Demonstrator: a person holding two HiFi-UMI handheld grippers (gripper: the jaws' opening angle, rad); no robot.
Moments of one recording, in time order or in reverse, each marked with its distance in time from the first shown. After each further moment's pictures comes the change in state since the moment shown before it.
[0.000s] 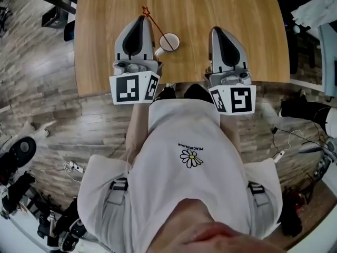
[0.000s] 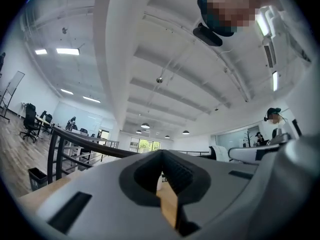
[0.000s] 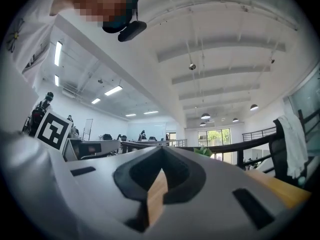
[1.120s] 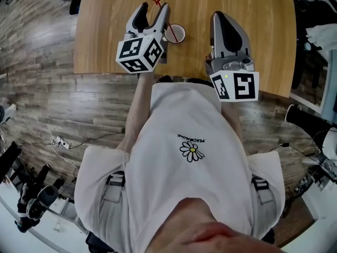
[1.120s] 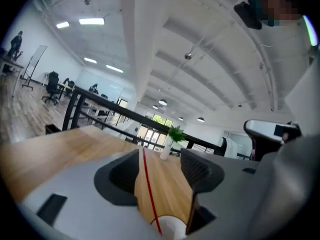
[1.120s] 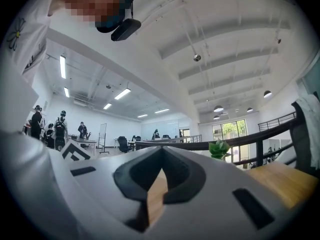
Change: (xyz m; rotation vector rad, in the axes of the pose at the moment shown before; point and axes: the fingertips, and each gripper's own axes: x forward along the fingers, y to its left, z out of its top) left arm 0.014 0.036 -0.122 -0.276 0.279 0.163; right arm 0.038 0.004 -0.026 0.080 0.045 0.162
